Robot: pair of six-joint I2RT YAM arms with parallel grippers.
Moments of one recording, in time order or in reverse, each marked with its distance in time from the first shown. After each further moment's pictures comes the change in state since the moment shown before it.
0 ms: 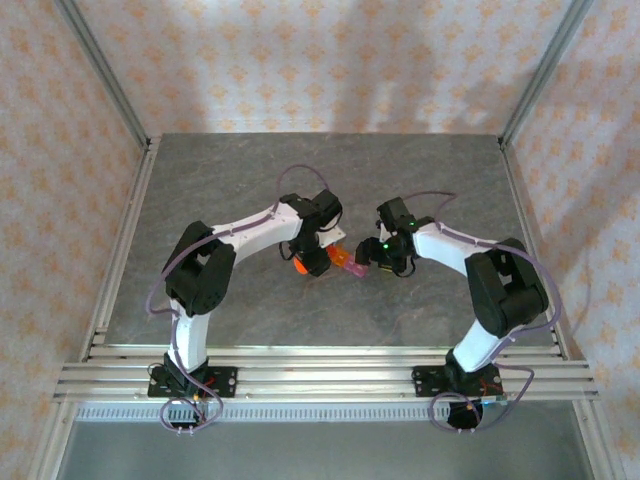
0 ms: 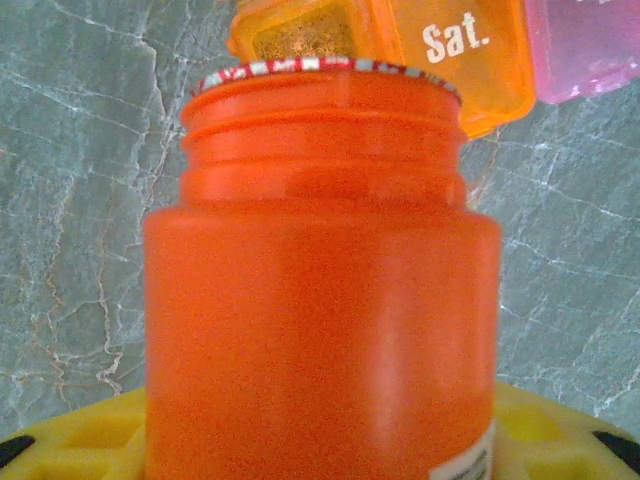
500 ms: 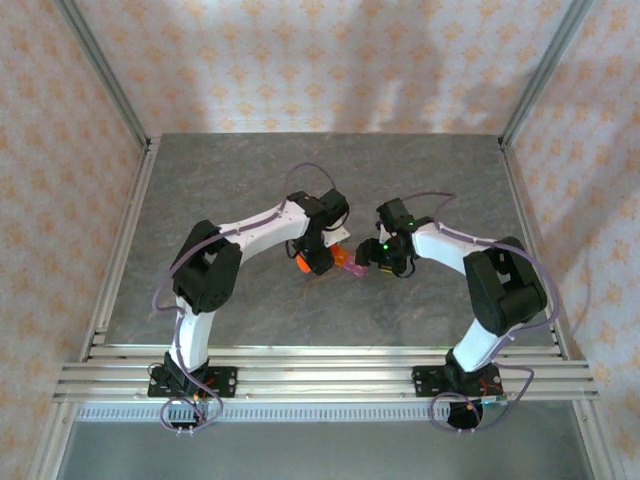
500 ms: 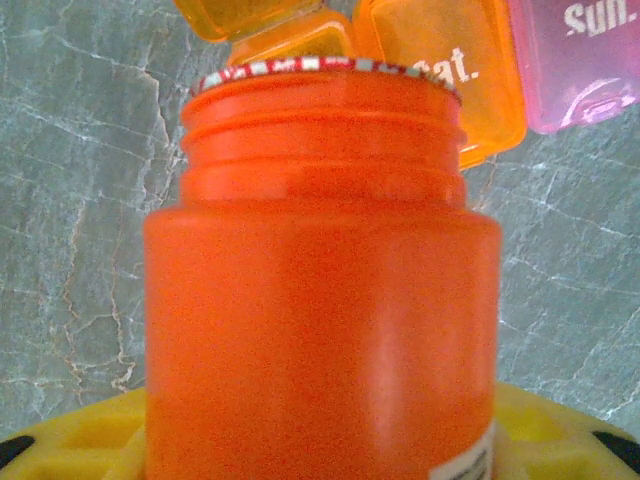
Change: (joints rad) left arm -0.022 0.046 0.076 -0.055 -0.044 0.000; right arm 0.000 0.011 0.000 -0.003 0.000 0.000
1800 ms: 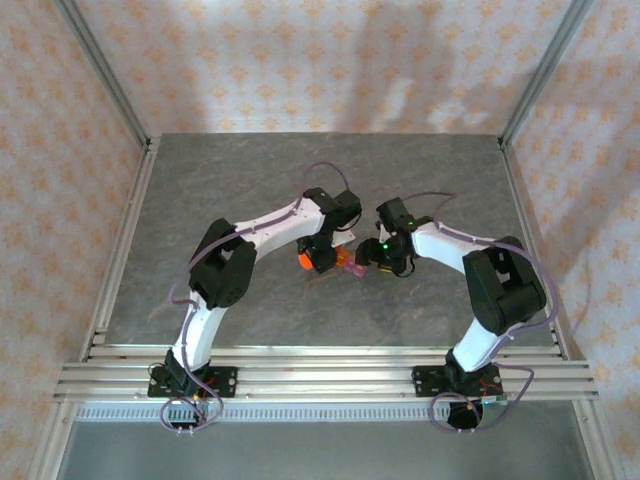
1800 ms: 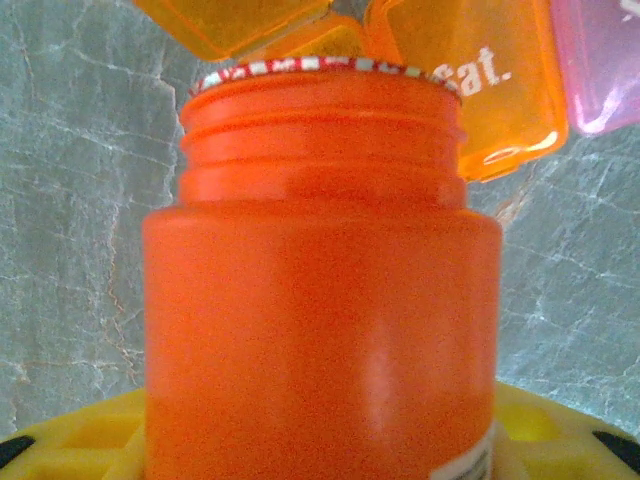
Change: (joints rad) left arm -0.039 0.113 0.175 -0.162 -0.117 0.026; right arm 0.000 0.006 0.005 -0.004 -0.003 0.001
